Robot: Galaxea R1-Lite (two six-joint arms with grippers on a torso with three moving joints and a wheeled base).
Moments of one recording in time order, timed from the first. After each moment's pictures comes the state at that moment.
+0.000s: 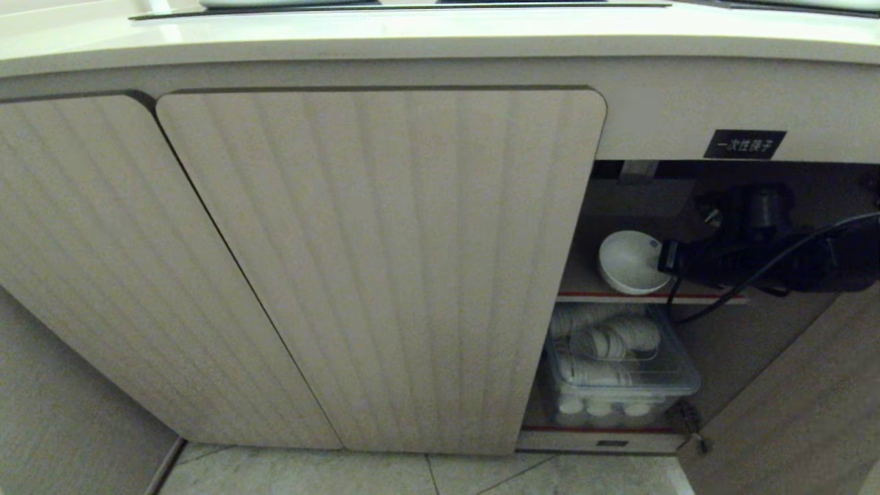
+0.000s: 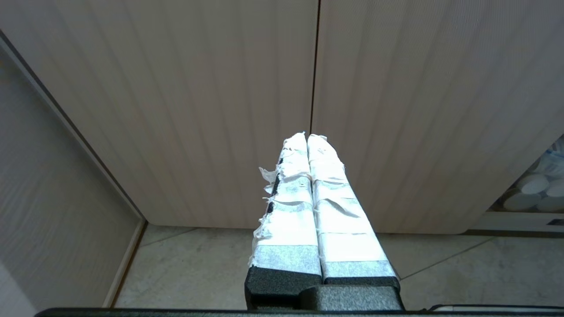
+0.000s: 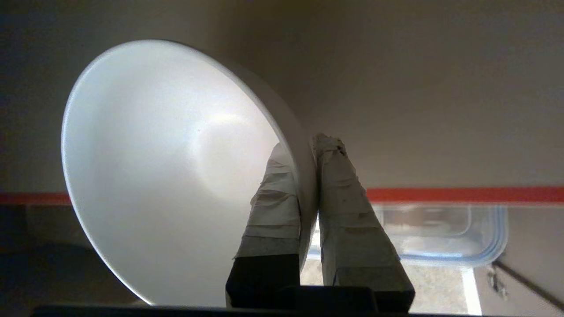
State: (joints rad) left arm 0.00 0.00 0.00 0.00 0.00 0.00; right arm -0.05 2.05 -1.27 -0.24 0.21 0.25
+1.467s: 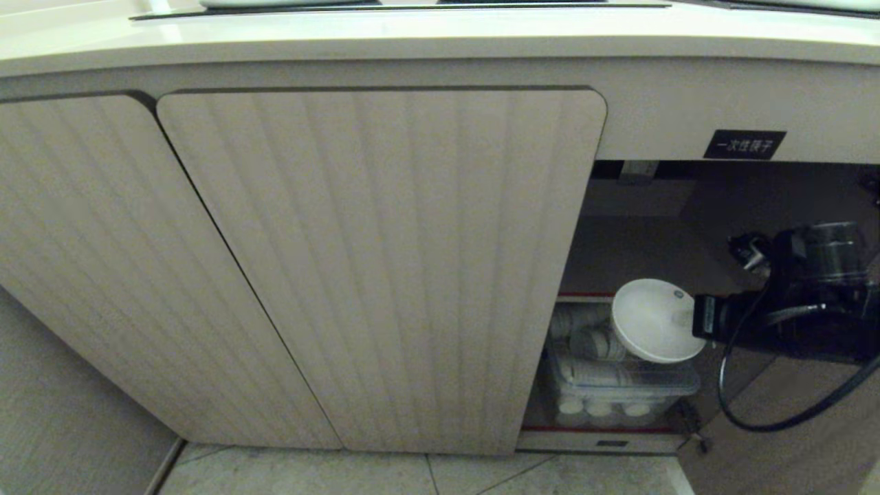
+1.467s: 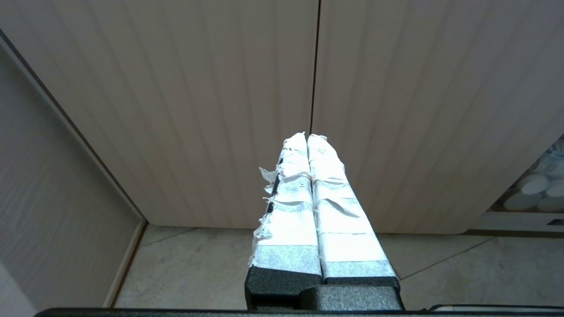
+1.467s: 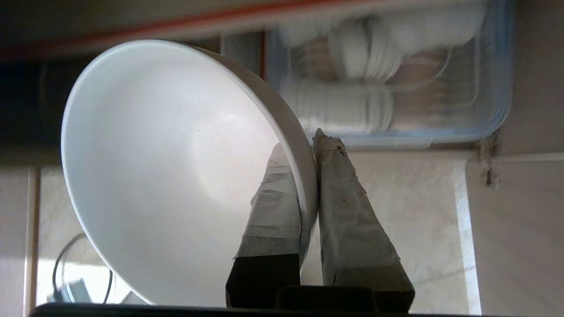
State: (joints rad) left arm 0.00 0.00 0.00 0.00 0.00 0.00; right arm 0.04 1.67 -0.76 -0.29 0.15 0.24
